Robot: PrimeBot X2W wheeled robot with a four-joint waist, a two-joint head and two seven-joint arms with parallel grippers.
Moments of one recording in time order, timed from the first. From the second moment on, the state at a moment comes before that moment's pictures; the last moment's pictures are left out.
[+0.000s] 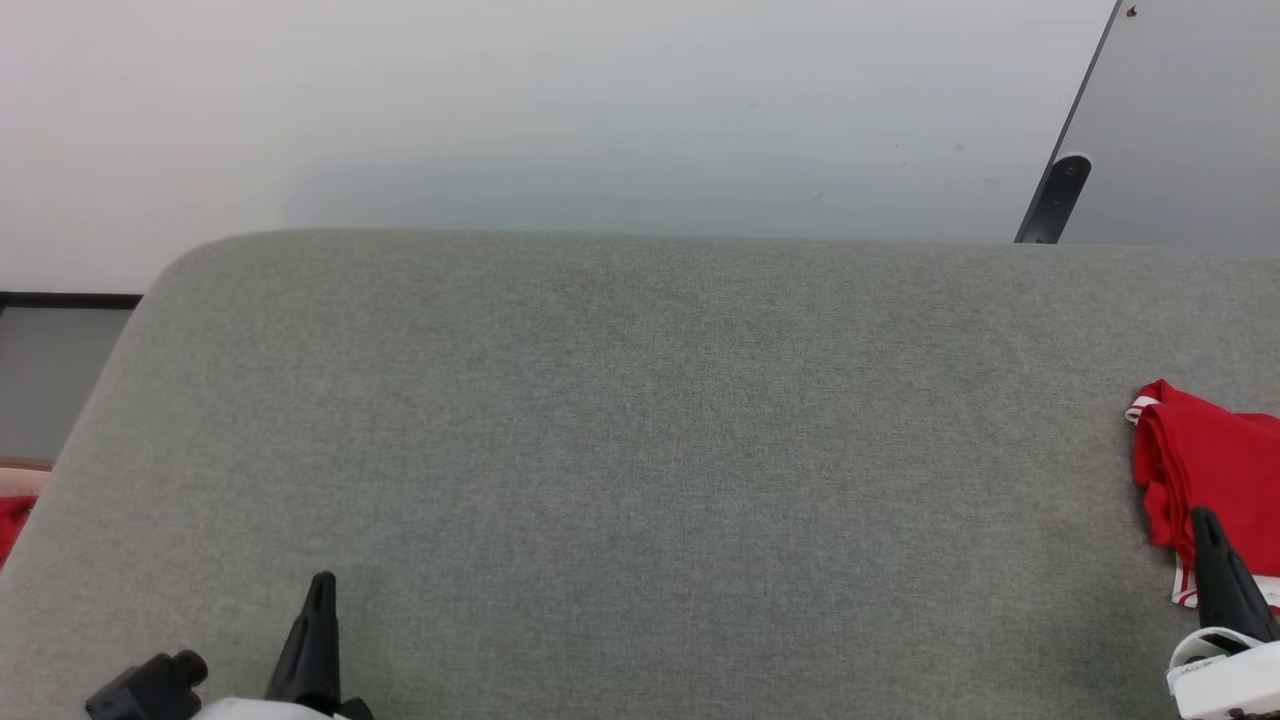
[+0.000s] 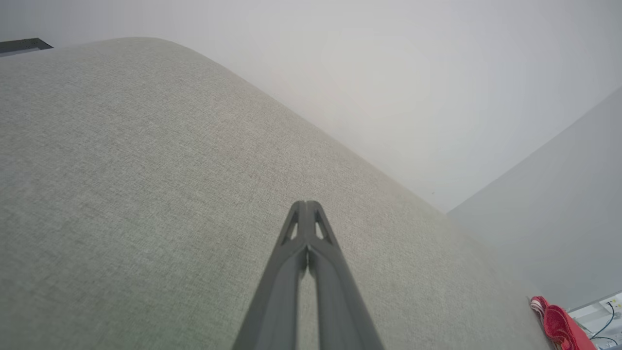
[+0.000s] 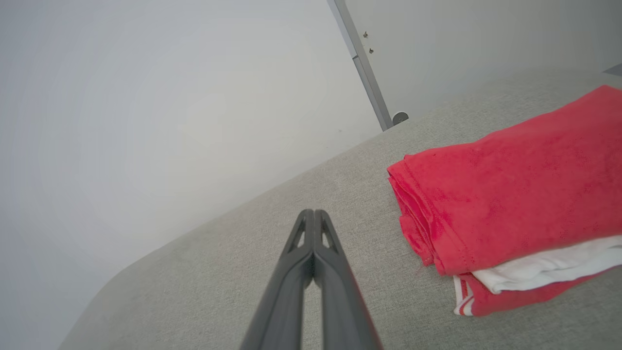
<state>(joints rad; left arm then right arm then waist) 0.07 0.18 0.00 0.13 -0.76 -0.06 -0.15 0.00 -0.19 -0.14 0.12 0.73 0.13 -0.04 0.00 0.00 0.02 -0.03</state>
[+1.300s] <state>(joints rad) -0.02 0.12 0.05 0.18 -1.18 -0.09 -0.02 -0.05 -0.12 -0.13 0.18 1.16 0.13 0.03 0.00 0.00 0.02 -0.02</state>
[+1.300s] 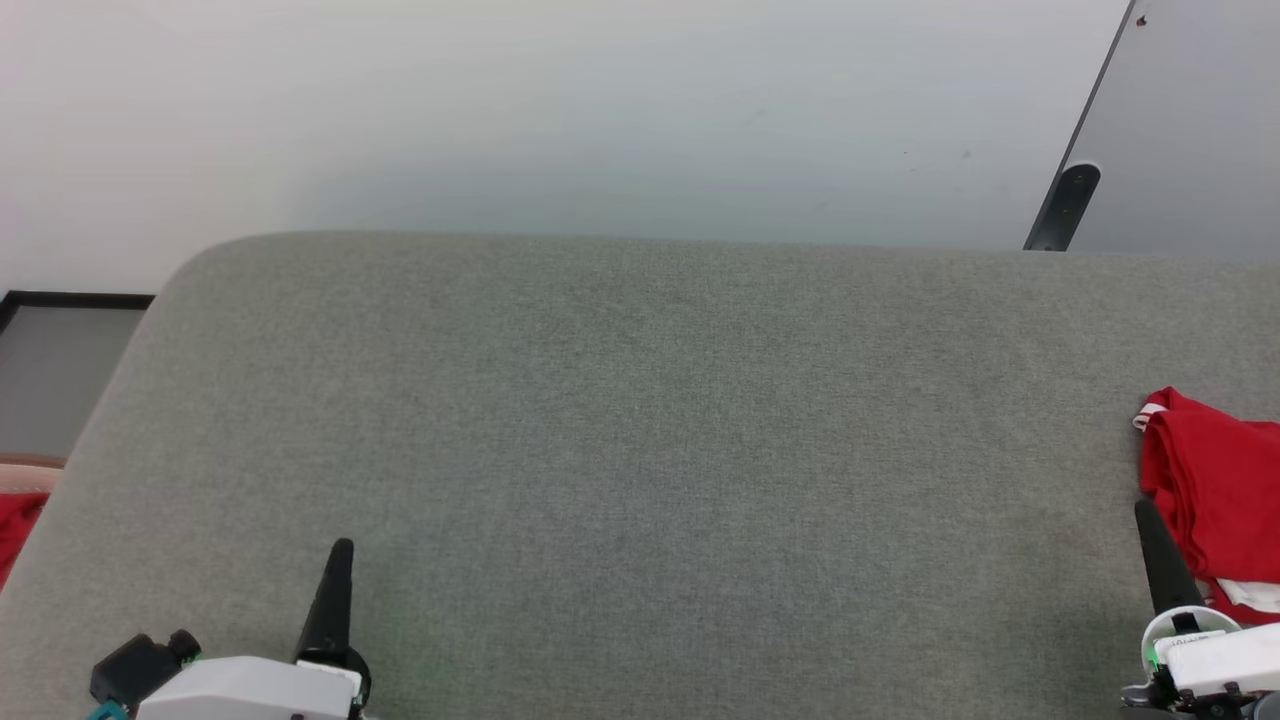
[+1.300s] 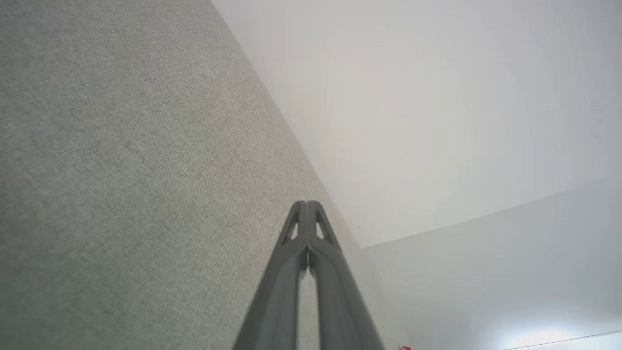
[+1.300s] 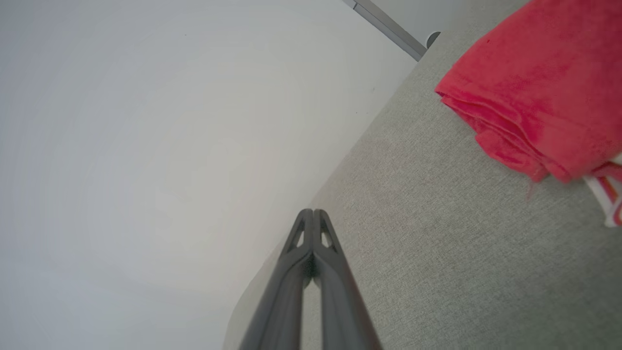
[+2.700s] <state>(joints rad) -0.08 0.07 0.10 0.23 -1.49 -0.12 0.08 -0.09 -0.07 -0.12 0.23 1.48 0.13 0.09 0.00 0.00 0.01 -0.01</state>
